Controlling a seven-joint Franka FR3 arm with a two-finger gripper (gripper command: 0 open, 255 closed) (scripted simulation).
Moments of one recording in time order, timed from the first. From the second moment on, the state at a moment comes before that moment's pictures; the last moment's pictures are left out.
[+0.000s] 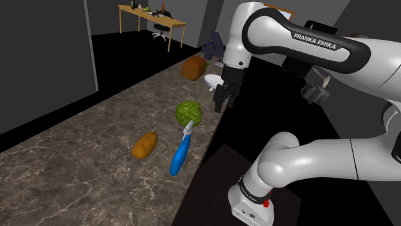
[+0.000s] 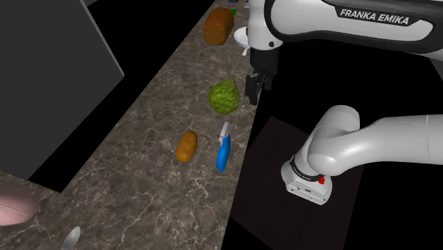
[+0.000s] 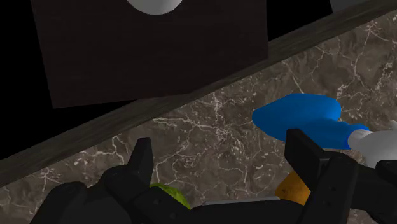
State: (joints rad) arm 0.01 -0.82 0.00 -2.45 0.10 1.45 0.05
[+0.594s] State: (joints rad) arm -0.03 -0.99 0.15 -2.75 0.33 1.79 0.34
